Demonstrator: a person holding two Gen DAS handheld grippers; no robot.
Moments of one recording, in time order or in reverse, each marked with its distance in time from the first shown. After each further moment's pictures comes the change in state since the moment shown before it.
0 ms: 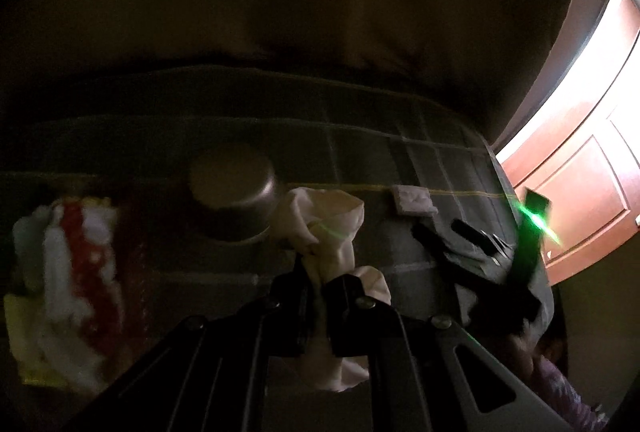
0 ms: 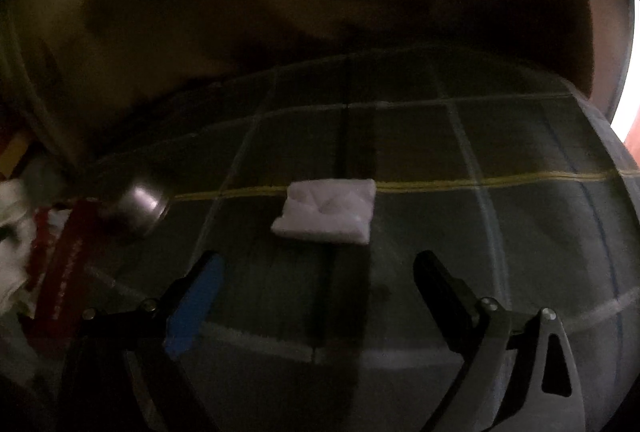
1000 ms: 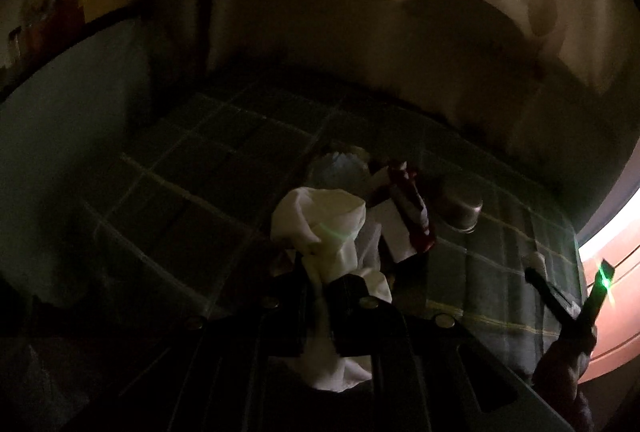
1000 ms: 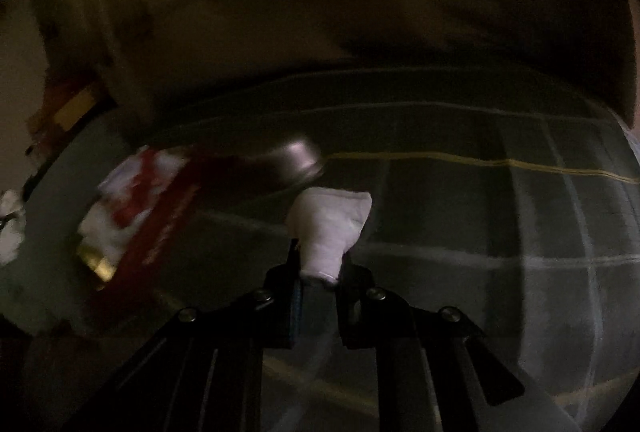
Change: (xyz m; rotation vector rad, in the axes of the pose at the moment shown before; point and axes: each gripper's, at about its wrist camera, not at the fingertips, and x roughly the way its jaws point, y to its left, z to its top) left arm -0.201 0.186 -0.116 -0.351 -0.200 0.334; right arm -0.071 0.126 -0.066 -0.162 -0.034 0.192
